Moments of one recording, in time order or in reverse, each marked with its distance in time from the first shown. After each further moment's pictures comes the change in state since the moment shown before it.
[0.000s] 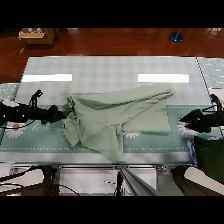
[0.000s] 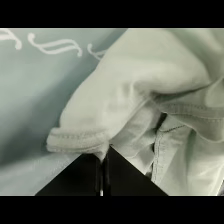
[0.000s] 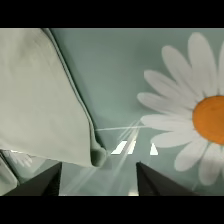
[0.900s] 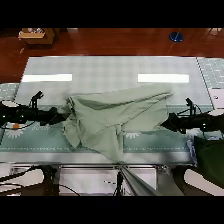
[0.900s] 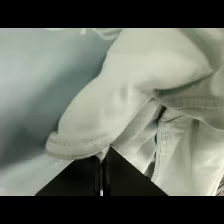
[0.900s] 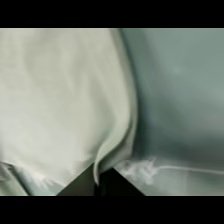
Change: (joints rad) left arm 0.005 0.010 0.014 -0.007 -0.070 0.017; right arm 0.305 0.011 -0.186 0.206 -0.255 0.026
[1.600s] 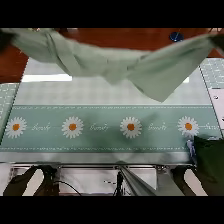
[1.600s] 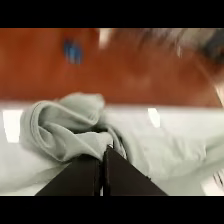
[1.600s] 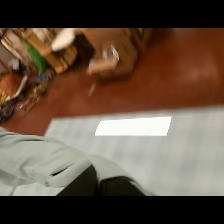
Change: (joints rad) left arm 0.010 0.582 0.528 -0.457 0.110 0.049; right arm -0.026 0.378 0.714 0.371 0.018 -0.045
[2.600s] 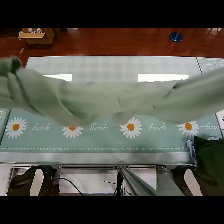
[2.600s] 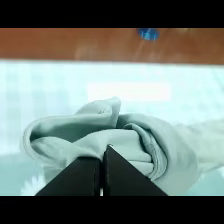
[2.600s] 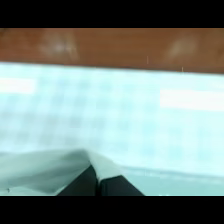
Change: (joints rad) left arm 0.000 0.316 0.401 0.578 -0.642 -0.583; right arm 0.056 0.168 0.568 -0.726 0.591 0.334
